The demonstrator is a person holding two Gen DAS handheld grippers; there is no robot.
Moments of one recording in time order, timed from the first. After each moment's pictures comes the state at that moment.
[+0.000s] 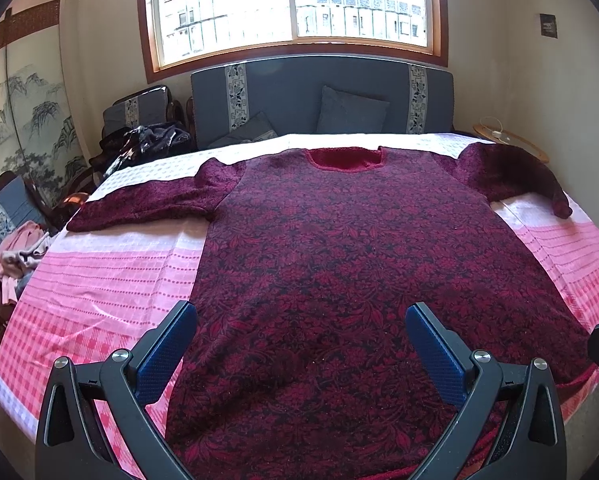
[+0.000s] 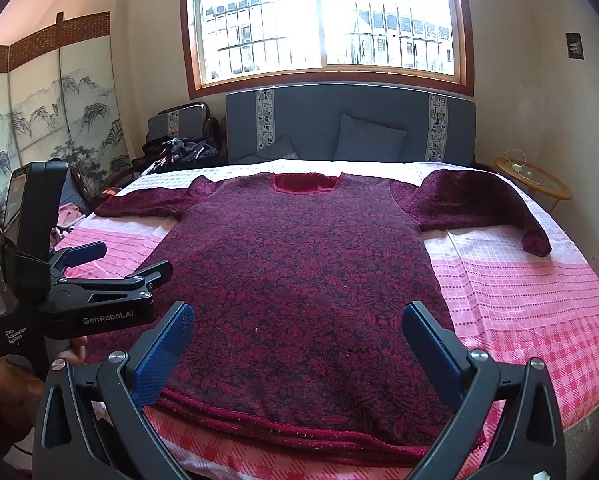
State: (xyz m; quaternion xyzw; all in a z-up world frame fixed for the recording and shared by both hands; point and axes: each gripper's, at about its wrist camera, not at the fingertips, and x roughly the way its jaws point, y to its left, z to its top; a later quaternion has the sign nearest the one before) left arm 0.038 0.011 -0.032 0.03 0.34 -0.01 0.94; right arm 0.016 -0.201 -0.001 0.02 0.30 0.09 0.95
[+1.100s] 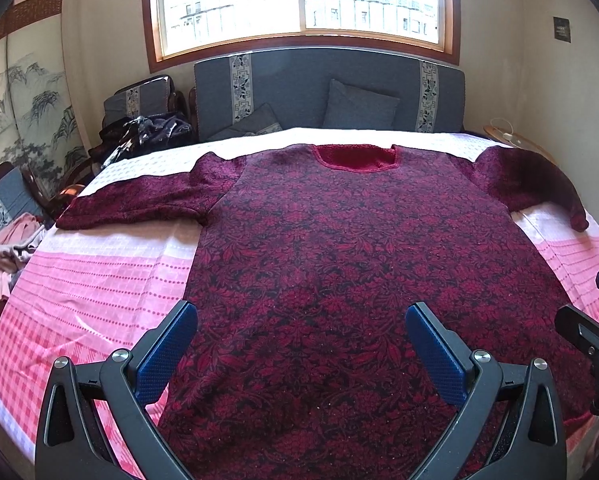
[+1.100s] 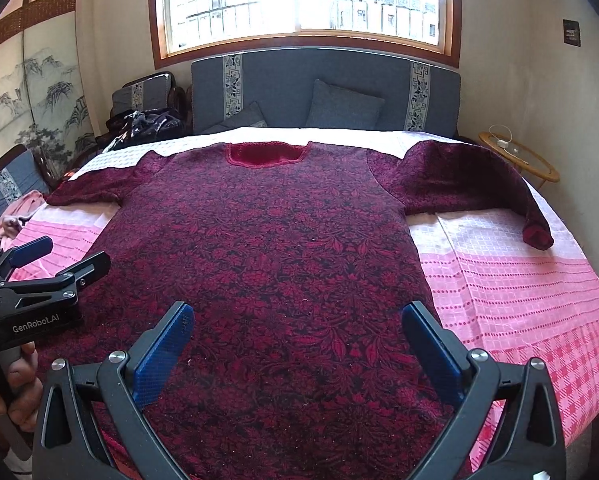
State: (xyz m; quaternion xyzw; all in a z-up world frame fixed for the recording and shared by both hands) left arm 0.083 0.016 -0.047 0.02 0.35 -0.01 0.94; right arm 0.092 -0.211 -0.031 0.00 0.36 0.04 0.93
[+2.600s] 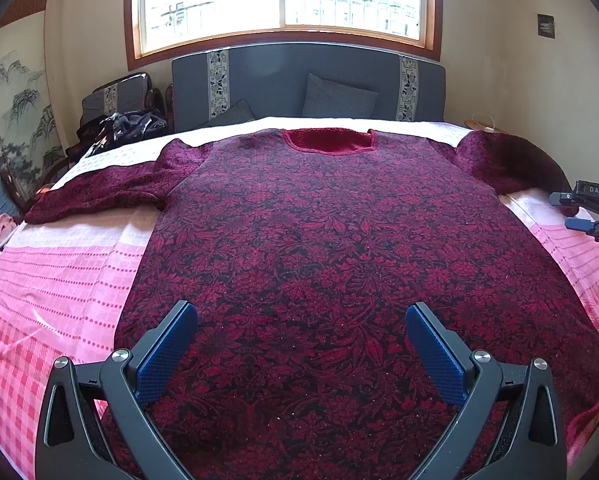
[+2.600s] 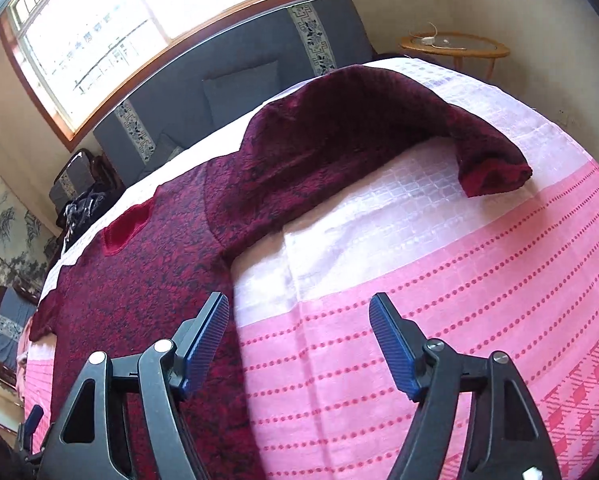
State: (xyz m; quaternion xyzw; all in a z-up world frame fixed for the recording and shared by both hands) left arm 0.095 -0.001 -0.084 0.01 0.35 -0.05 0.93; right arm 0.213 -0.440 -0.089 0.24 0.41 -0.04 0.88
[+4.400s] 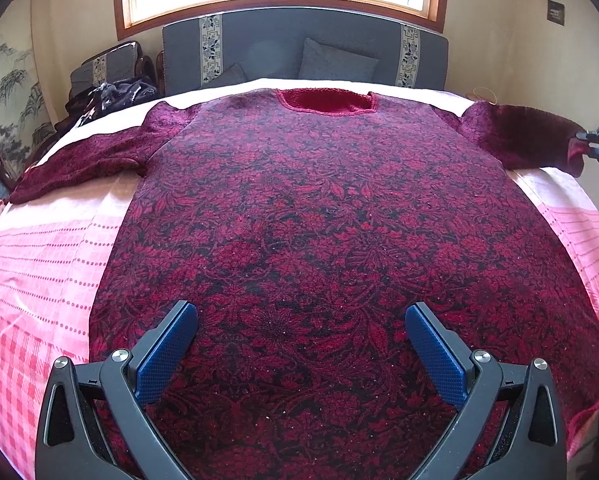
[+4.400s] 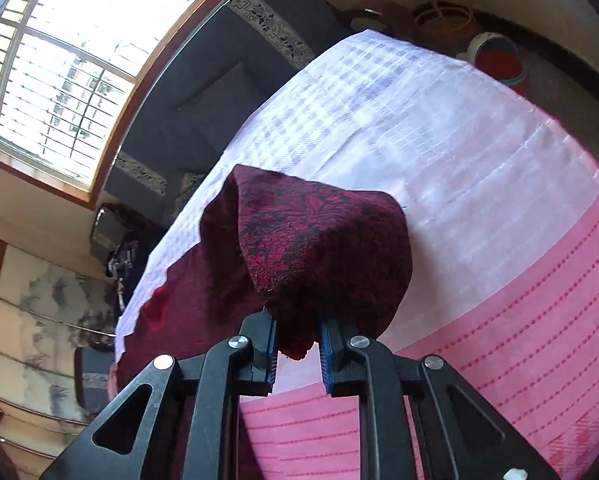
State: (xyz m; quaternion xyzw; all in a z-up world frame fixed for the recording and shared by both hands) left arm 0.111 -0.002 -0.101 0.00 0.41 -0.06 0.91; right arm 0.265 -0.567 -0.036 0.42 0.45 0.10 0.78
